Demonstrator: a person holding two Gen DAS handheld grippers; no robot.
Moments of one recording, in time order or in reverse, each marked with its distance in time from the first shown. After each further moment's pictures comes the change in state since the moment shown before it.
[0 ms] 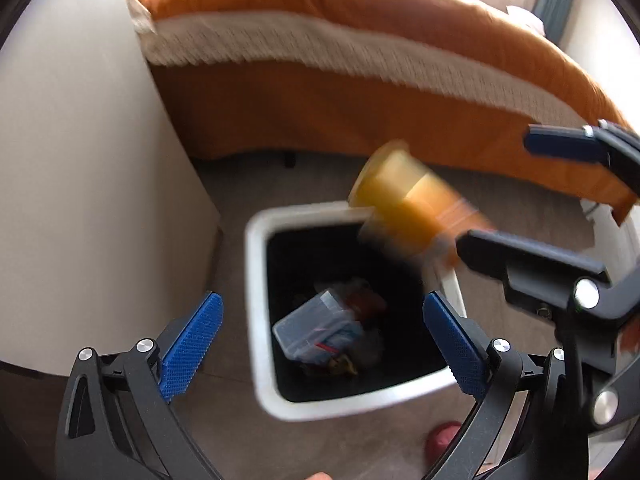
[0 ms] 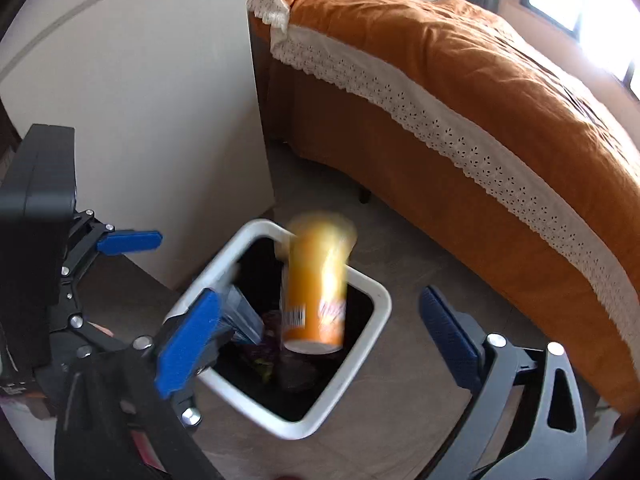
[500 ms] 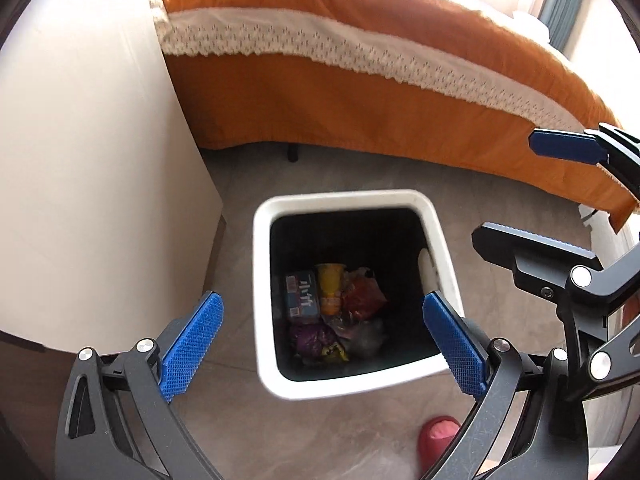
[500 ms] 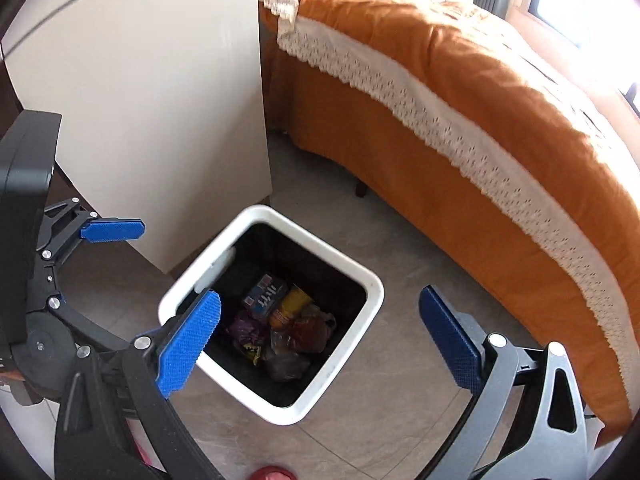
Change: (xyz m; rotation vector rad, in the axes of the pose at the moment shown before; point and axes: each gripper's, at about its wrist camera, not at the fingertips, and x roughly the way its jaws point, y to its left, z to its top) left arm -0.032 0.008 -0.004 -0.029 -0.002 0.004; right arm -0.024 0.002 -0.001 -0.025 0.016 -0.023
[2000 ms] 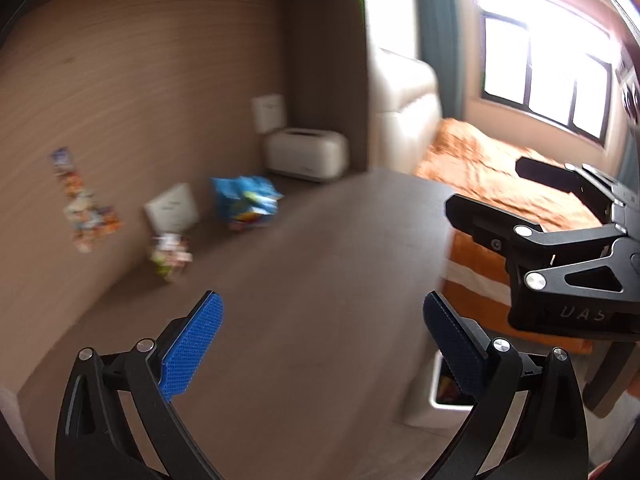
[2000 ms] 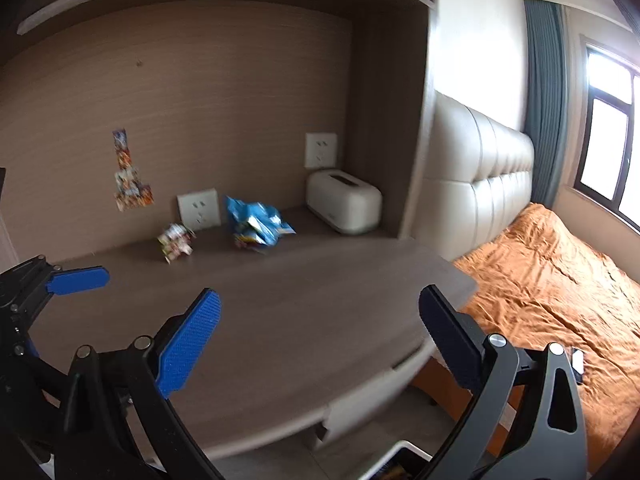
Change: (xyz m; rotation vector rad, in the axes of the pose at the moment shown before) left arm -0.601 0.226 0.007 -0.305 -0.427 0.409; right arm -0.423 0.285 0.282 -0.156 -0.552 0.209
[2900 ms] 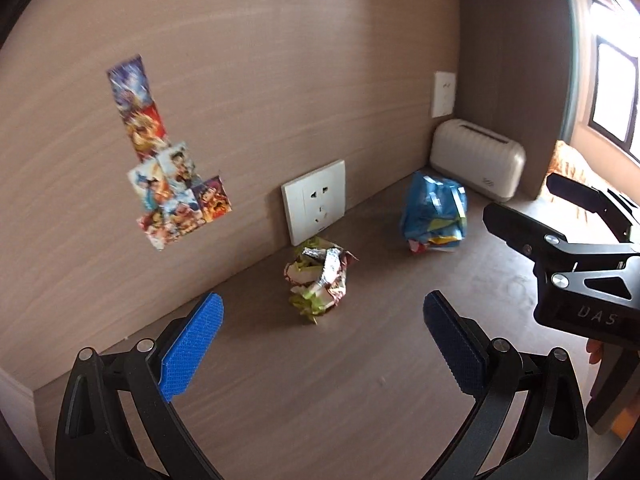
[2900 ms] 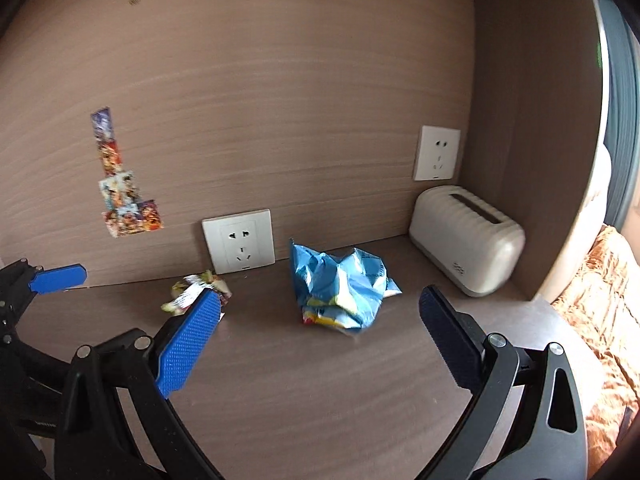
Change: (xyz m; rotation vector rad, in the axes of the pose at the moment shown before) left arm 0.133 0.157 0.032 -0.211 0.109 0.271; right arm 0.213 0.079 0.067 -0.078 0.064 0.210
